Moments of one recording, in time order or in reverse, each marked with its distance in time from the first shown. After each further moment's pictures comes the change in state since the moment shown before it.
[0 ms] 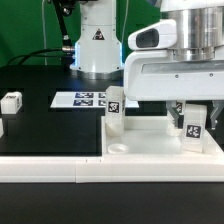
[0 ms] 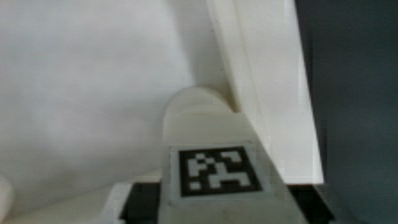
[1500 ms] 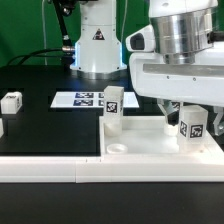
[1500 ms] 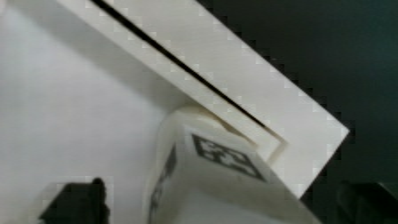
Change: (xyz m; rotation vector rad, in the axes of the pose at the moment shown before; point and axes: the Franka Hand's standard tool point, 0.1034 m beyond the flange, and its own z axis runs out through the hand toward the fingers) arm 0.000 0.003 0.002 0.047 -0.076 0.352
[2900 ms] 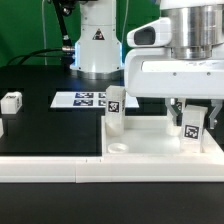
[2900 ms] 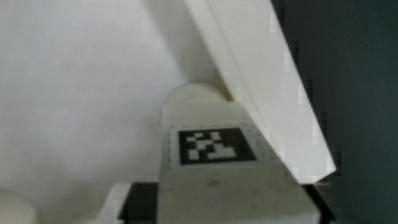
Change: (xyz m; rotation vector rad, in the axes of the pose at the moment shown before) arm -0.001 -0.003 -0.004 -0.055 0.074 -0.160
